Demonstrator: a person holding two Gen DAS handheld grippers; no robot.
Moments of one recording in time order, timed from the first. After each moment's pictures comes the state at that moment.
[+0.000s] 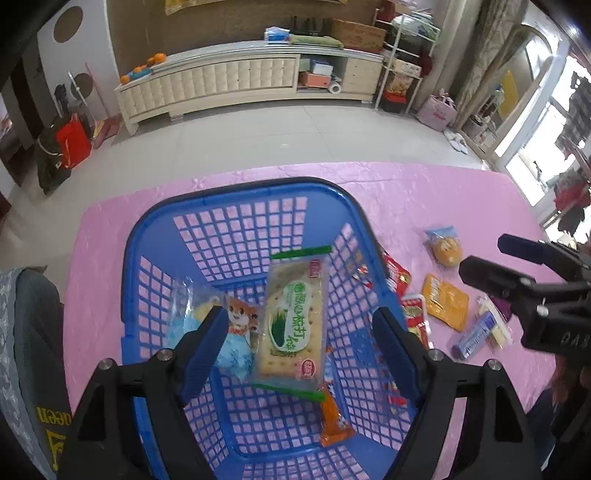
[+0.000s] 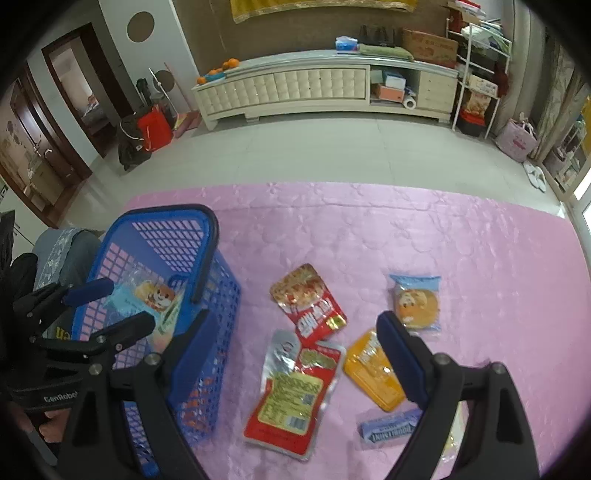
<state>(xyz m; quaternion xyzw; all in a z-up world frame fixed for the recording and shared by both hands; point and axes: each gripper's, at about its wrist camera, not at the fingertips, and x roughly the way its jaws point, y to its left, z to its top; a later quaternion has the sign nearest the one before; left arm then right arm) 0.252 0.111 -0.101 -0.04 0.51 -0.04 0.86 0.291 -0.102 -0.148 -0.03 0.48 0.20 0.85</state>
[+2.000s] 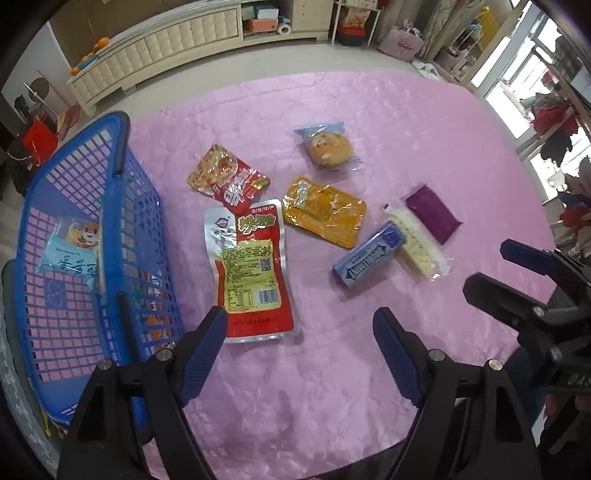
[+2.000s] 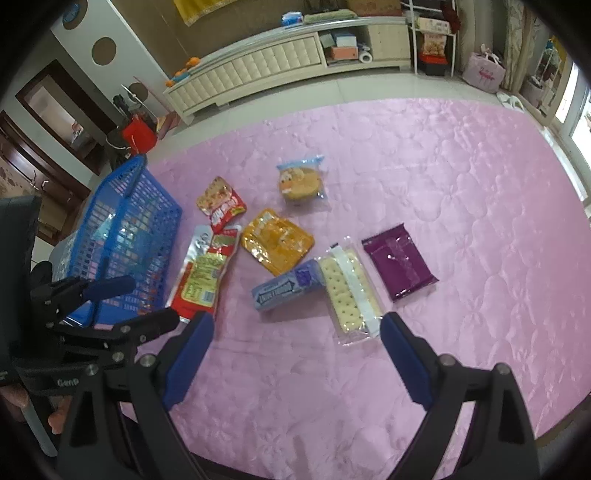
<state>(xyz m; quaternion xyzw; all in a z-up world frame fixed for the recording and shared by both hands) 0.219 -0.076 -0.136 0.00 0.61 -0.07 0.79 0.220 -0.279 -0.189 0.05 0.54 0.19 0.82</state>
